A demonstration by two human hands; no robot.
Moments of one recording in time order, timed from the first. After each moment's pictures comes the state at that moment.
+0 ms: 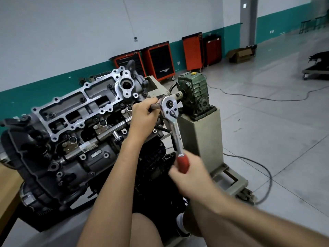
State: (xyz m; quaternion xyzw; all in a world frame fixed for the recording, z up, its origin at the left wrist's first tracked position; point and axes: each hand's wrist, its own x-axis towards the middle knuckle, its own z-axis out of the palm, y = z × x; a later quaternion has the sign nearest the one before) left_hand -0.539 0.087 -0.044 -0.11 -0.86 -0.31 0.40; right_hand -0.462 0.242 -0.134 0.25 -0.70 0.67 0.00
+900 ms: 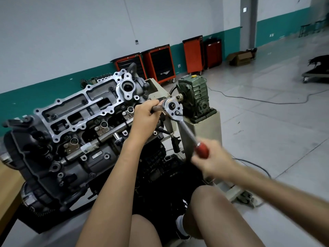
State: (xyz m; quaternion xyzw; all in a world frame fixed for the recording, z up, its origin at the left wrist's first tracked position) left_hand -0.539 0.090 -0.041 -0.12 -0.86 -0.30 0.39; right_hand -0.511 0.296 -0.116 0.34 -0.77 0.53 0.06
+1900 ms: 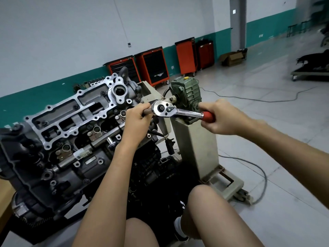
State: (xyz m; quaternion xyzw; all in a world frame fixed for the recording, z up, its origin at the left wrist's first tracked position) left_hand -0.539 0.084 -0.043 -0.11 -0.86 -0.31 0.39; right_hand -0.578 0.334 -0.052 0.39 -0.84 0.29 0.23
